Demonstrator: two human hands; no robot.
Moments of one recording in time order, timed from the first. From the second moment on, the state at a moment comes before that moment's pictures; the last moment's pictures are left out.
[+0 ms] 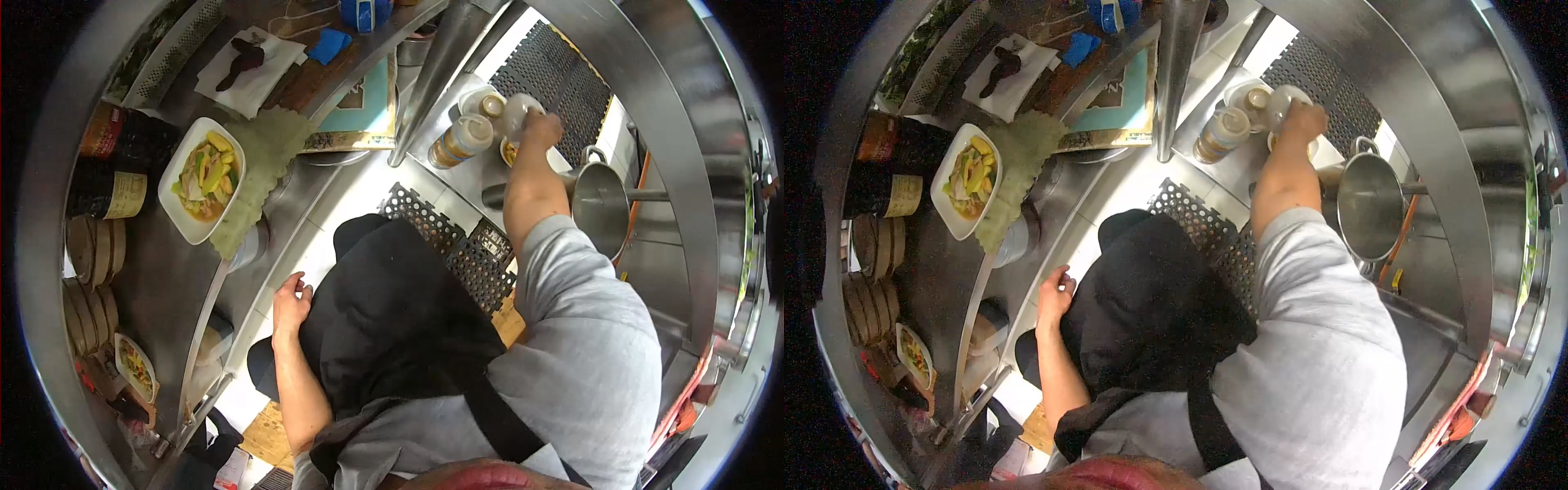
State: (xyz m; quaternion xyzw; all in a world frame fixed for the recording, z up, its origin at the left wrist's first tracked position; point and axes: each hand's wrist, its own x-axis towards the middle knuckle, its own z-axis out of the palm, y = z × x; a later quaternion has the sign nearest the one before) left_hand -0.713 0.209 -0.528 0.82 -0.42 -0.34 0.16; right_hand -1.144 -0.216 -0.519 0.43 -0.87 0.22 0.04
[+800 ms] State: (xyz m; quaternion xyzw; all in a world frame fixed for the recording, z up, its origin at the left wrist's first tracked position) left_hand -0.711 0.234 -0.512 0.85 -0.35 -0.33 0.22; right_hand -1.191 -0.258 -0.629 0.37 -0.84 0.39 0.10
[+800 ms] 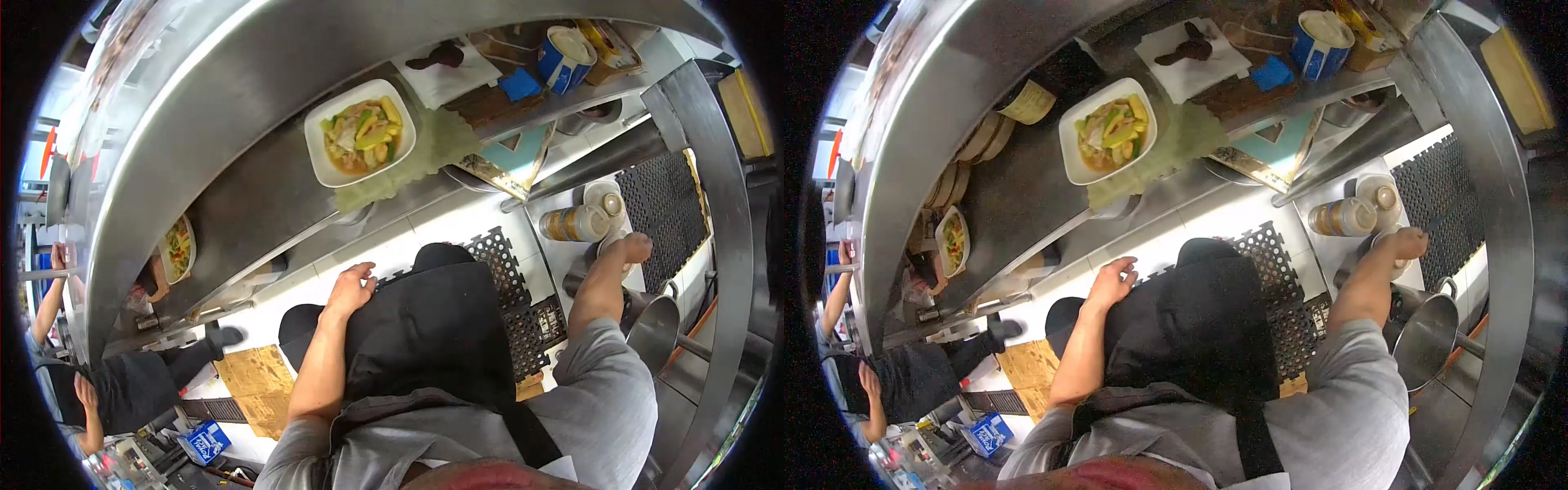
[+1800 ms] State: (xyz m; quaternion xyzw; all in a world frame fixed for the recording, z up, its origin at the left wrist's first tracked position) left_hand -0.721 0.238 -0.487 0.83 -0.36 -0.32 0.29; right_hand -0.507 0.086 -0.301 0.76 0.17 0.52 0.35
